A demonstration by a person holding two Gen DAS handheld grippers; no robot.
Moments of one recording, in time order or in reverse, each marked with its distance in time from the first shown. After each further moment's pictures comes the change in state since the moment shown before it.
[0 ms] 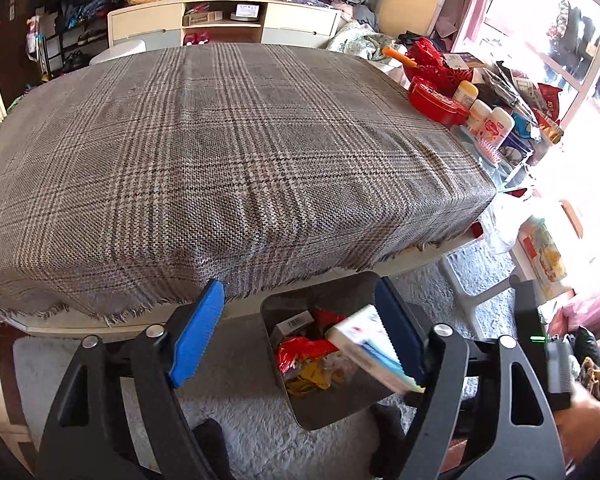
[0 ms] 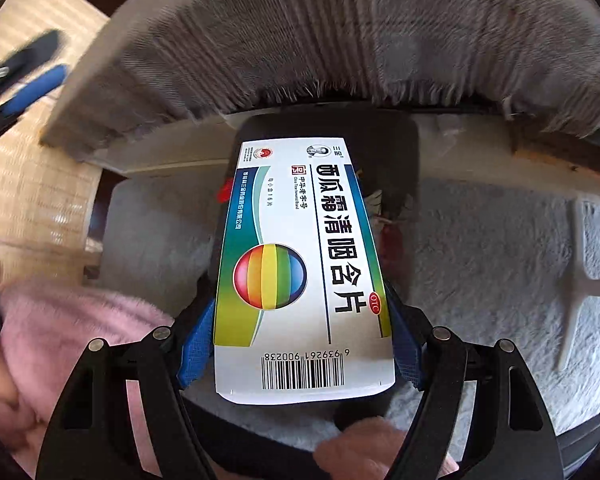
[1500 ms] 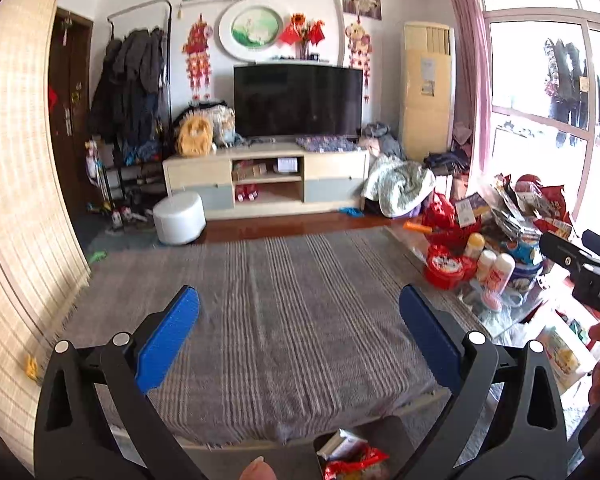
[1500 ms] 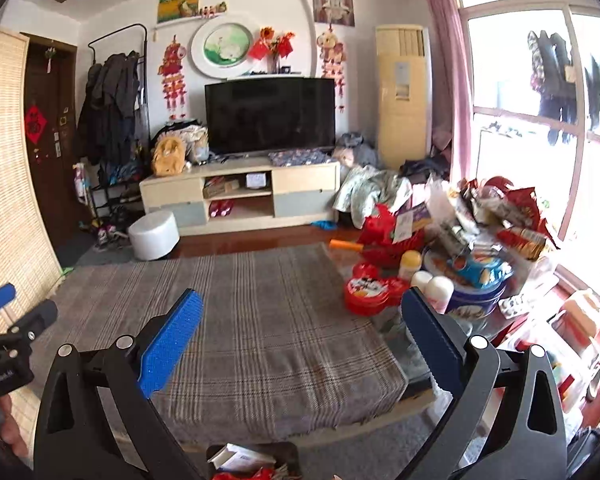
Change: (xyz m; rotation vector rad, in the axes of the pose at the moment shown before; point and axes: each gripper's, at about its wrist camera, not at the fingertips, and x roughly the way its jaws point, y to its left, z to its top) left arm -0.200 -0.048 0.114 0.092 -0.507 0.239; right arm -0.347 0.073 0.053 0.084 -1.015 -0.448
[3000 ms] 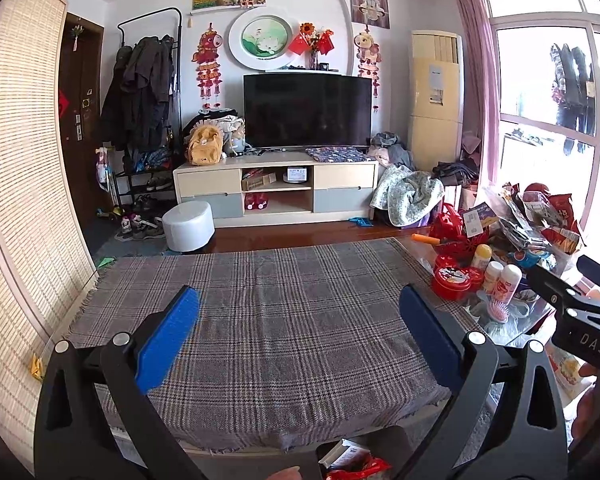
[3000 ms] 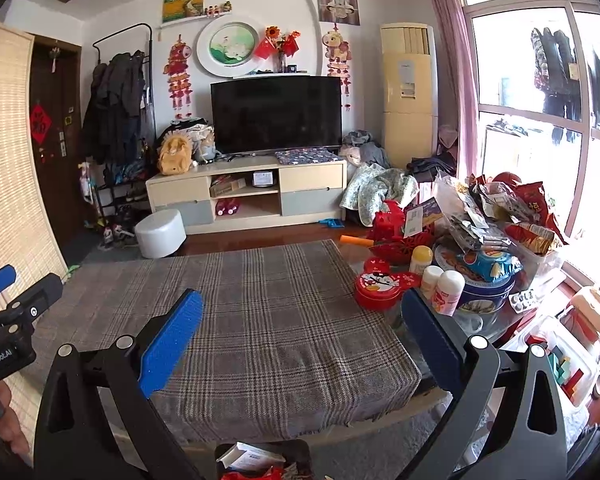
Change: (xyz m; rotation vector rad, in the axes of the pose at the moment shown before) left arm 0.001 -0.003 -0.001 -0.021 -0.023 0.027; right arm 0.001 0.020 -0.011 -0.004 0.010 0.029
